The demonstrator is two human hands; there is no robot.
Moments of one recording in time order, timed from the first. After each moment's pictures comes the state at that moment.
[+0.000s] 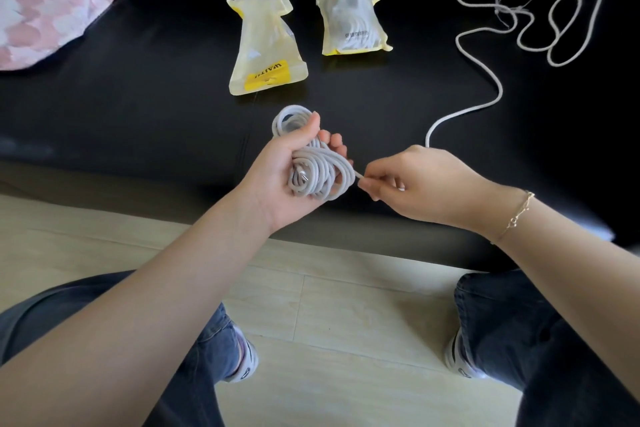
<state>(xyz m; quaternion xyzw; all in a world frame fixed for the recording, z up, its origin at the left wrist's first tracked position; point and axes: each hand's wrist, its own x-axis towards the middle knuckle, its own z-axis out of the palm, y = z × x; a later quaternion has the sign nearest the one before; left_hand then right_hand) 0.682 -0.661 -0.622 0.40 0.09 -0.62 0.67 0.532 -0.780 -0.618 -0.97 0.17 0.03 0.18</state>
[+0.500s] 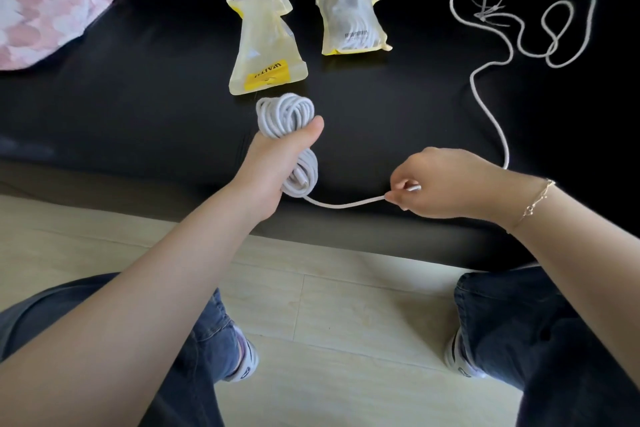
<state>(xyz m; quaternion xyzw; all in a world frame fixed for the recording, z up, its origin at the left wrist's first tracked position) 0.690 -0.664 -0.622 0.73 -0.09 -0.39 0.56 0.525 -0.796 -0.615 -0.96 0.21 0.16 0.13</state>
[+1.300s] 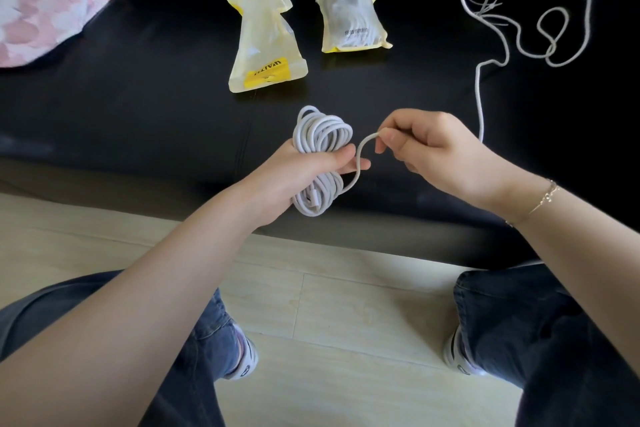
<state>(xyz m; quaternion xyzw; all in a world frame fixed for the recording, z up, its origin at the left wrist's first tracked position) 0.681 -0.661 -0.624 0.65 -0.26 -0.53 0.47 0.528 -0.792 -0.604 -0.87 0.21 -0.09 0.44</state>
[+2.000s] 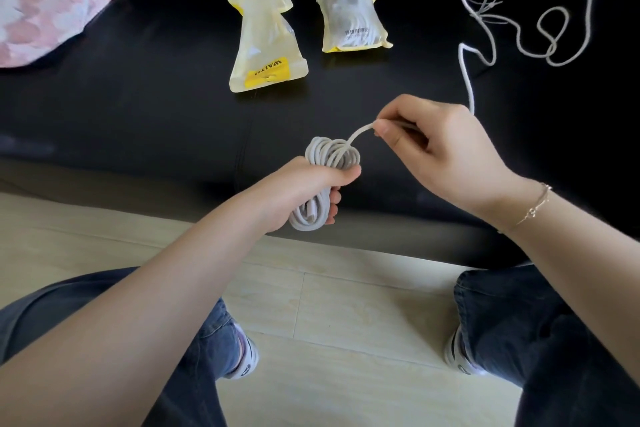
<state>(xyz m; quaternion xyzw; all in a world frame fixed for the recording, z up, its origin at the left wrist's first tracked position) 0.673 -0.663 -0.629 0.73 -0.14 -0.55 0.37 0.529 -0.787 -0.605 -0.92 0.17 -0.23 0.26</state>
